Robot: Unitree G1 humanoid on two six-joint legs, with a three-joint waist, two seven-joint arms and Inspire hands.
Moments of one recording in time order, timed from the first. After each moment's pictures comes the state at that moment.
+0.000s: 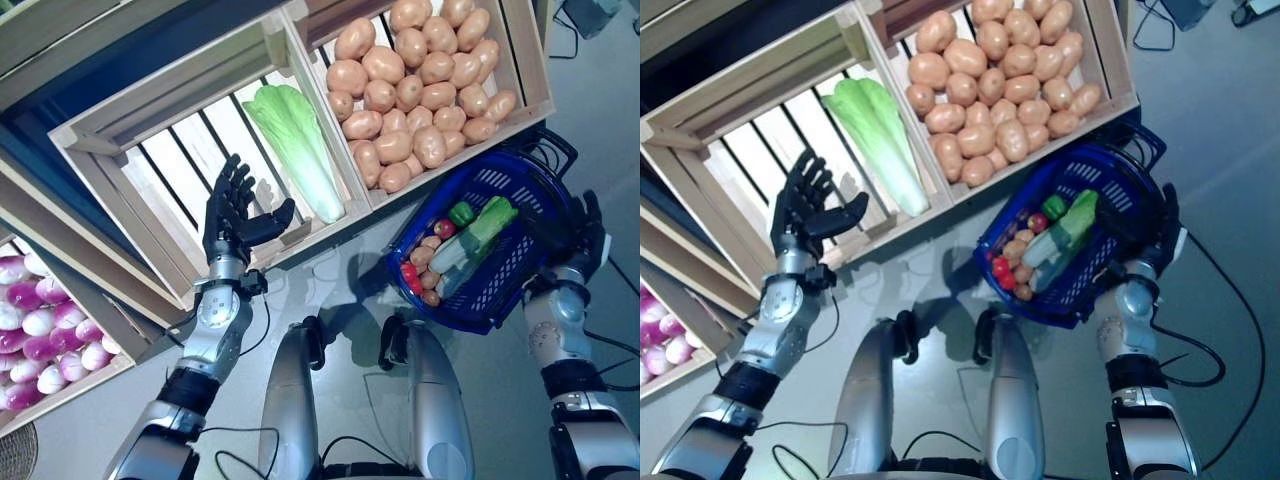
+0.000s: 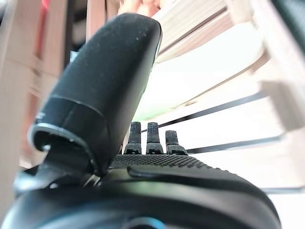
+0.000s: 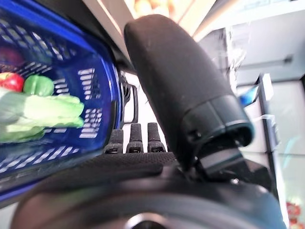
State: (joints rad) left arm -0.39 0.41 -0.23 0.31 -0.69 -0.26 0.34; right arm -0.44 -0.47 -0.02 0.55 0.71 -0.30 -0.38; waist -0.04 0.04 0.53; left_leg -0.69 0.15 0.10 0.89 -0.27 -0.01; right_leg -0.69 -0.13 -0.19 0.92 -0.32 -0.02
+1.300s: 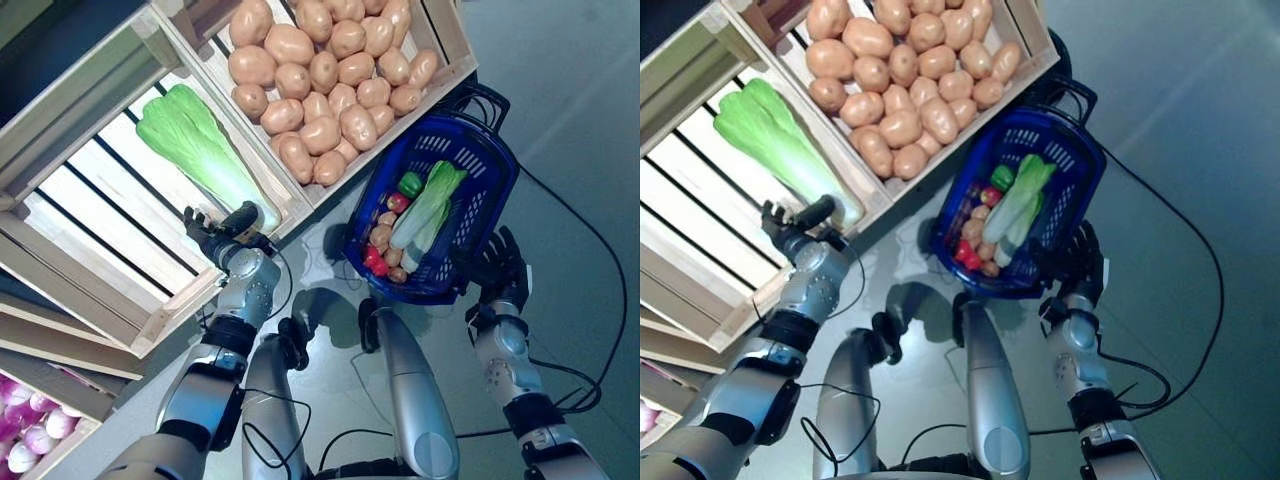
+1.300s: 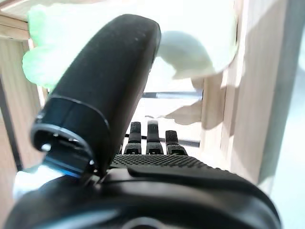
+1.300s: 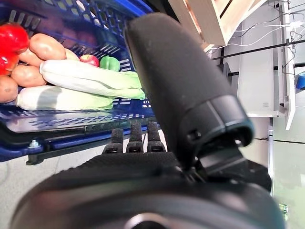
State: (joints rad) left arm -0.71 0.27 -0.13 0.63 -0.72 -0.11 1.06; right arm -0.29 -0.34 0.15 0.50 0.72 -0.32 -0.37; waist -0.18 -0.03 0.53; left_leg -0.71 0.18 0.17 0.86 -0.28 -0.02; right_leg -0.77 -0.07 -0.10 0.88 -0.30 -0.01
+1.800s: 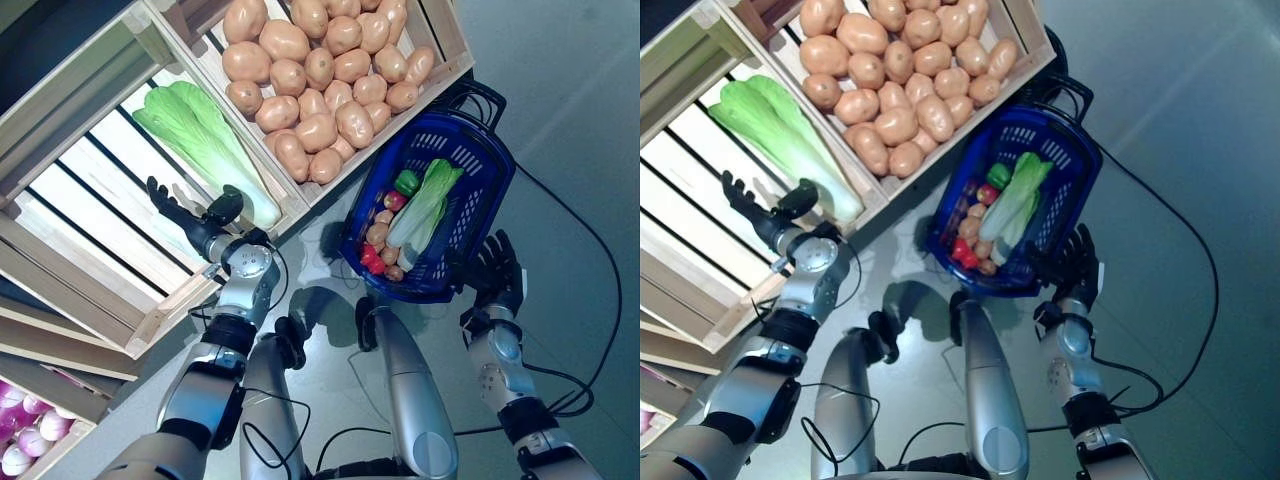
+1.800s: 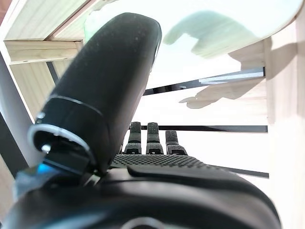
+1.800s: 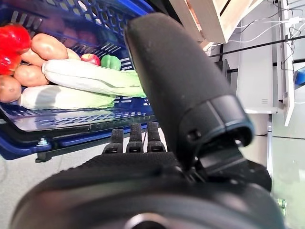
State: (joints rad) left arm -0.71 0.26 -0.13 0.62 -0.43 -0.14 1.11; right arm -0.27 -0.30 0.17 0.50 0.72 -0.36 -0.40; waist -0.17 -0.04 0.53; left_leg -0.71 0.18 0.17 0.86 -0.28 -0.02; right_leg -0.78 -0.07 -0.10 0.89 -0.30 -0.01
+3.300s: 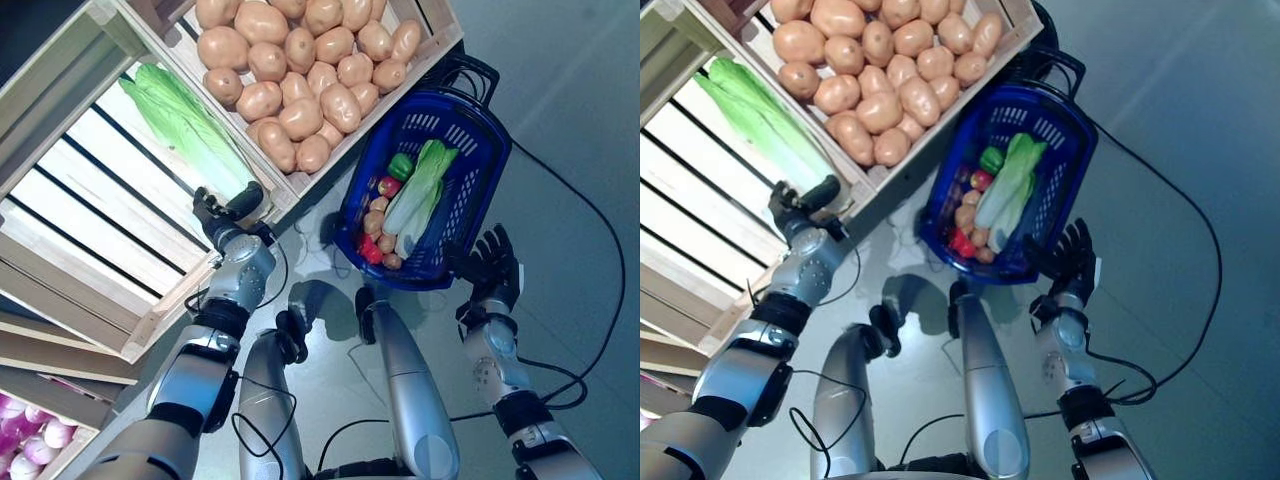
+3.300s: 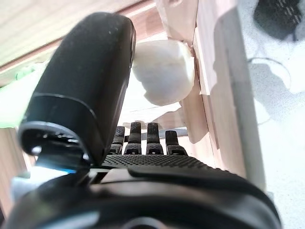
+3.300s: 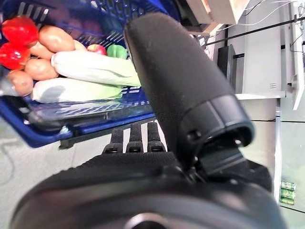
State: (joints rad) left arm -0.81 0.33 -0.19 0.71 -0.78 0.01 0.86; right arm -0.30 -0.30 0.18 0.51 0.72 -0.36 -0.41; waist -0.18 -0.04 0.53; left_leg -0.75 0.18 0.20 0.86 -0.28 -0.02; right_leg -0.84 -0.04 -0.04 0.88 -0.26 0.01
